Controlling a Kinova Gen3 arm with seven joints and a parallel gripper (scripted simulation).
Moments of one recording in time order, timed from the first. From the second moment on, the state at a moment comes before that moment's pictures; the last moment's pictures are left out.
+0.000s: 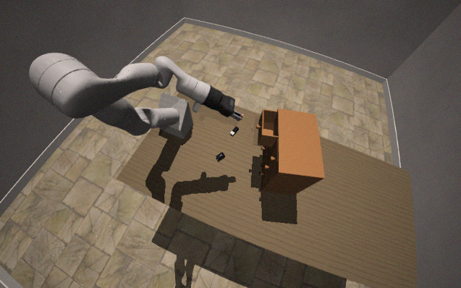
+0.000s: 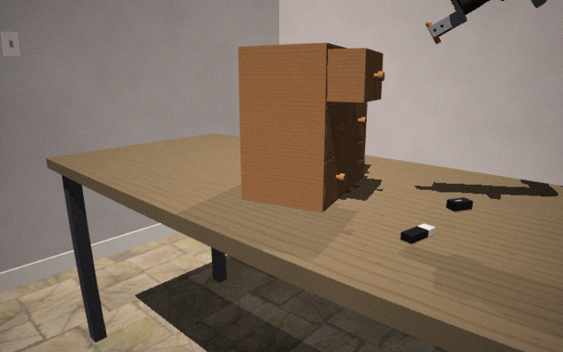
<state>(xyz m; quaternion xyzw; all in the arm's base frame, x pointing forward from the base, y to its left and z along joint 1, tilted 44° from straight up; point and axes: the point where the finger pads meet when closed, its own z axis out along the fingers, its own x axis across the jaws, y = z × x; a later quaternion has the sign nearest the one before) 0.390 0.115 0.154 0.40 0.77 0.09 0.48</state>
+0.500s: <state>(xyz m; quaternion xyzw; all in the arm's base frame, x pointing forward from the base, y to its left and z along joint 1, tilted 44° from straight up) 0.415 0.120 0.150 0.40 0.78 0.10 0.48</state>
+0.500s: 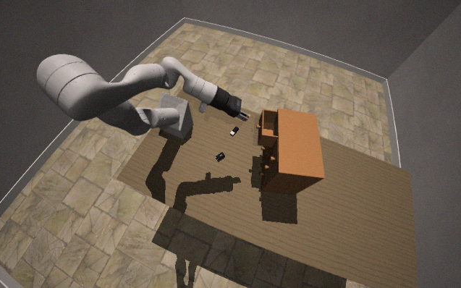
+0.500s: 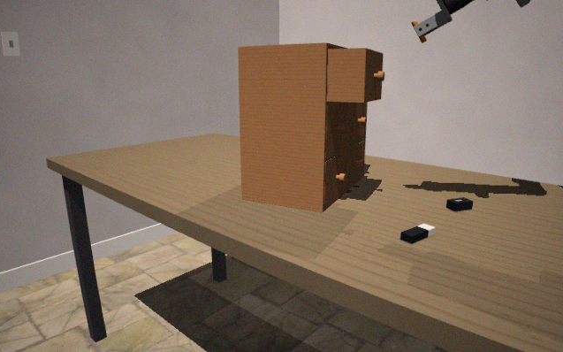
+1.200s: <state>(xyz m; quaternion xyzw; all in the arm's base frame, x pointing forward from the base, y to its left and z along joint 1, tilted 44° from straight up) 0.492 0.129 0.136 0.40 0.78 0.10 0.48</state>
